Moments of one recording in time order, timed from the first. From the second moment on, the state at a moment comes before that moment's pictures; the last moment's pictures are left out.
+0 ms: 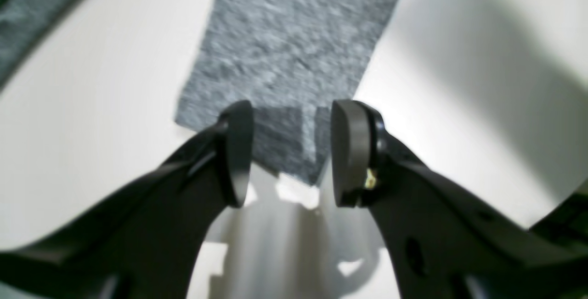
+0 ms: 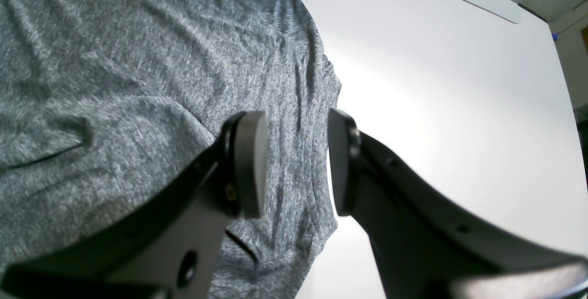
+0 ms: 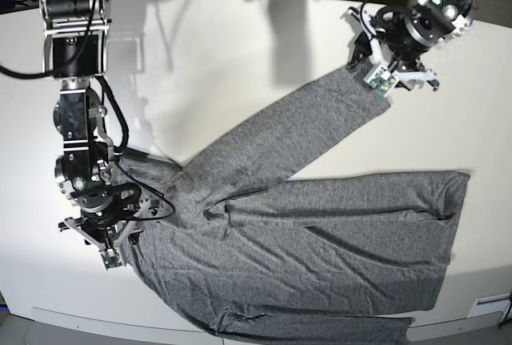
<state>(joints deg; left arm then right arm) 23.3 -26.9 15.3 104.9 -8.5 -14.2 30.0 17.6 17.9 -0.6 75.8 -2.8 12.3 -29.0</state>
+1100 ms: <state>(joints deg) 22.8 -26.5 15.3 92.5 -9.2 -16.3 16.7 17.6 17.9 -0.6 75.8 -2.8 12.3 -29.4</state>
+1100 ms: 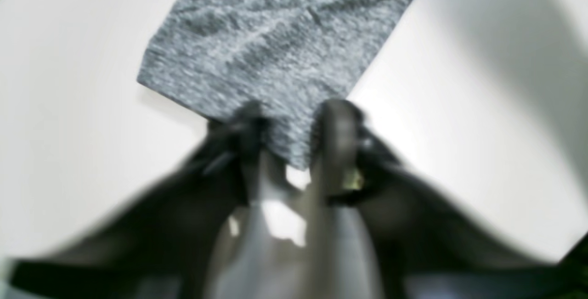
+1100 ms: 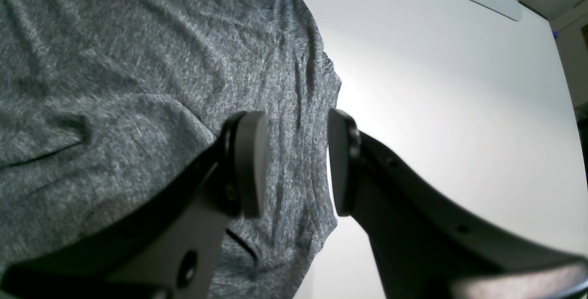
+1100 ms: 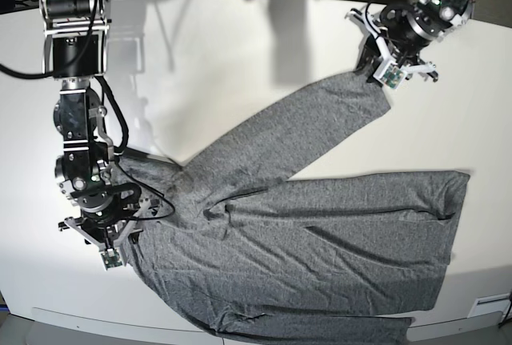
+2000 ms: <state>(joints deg) 10.6 -26.5 15.3 103.7 -3.5 -16.3 25.5 17.6 17.9 -0.6 75.8 -2.8 12.3 -29.4</state>
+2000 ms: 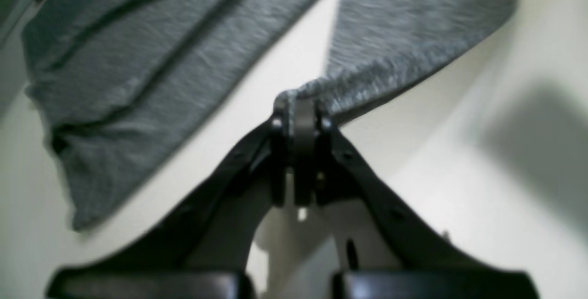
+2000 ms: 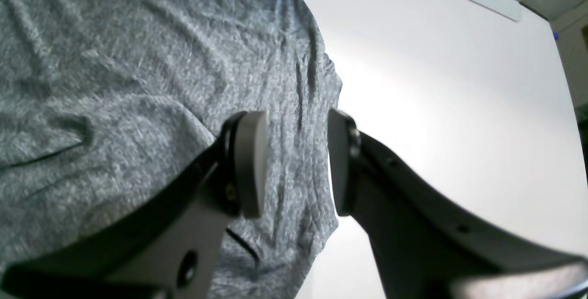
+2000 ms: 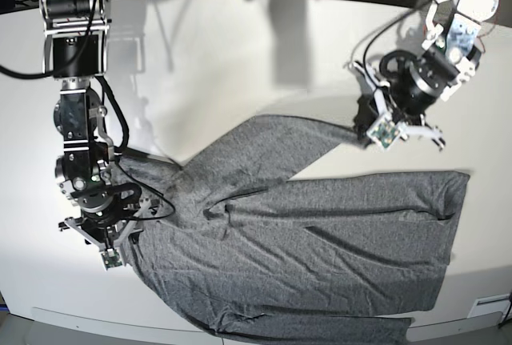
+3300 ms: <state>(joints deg) -23.4 -25.4 15.4 66.8 -11.3 -12.9 27.1 17.4 19.4 -2.7 75.8 1.4 35.5 -34.5</state>
